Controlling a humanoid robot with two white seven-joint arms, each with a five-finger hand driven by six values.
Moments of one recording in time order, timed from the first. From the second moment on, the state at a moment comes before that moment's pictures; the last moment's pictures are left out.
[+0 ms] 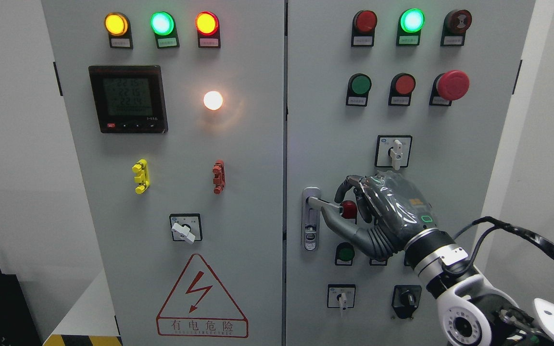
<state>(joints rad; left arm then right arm) 0.00 -0.06 0.00 0.00 -0.07 -0.05 0.02 -1.11 -0.73 0.99 -1.94 0.08 0.61 -0.23</state>
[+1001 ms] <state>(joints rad) 0.00 -0.06 0.00 0.00 -0.07 -0.05 0.02 -1.11 -0.73 0.99 -1.93 0.07 0.61 -0.23</state>
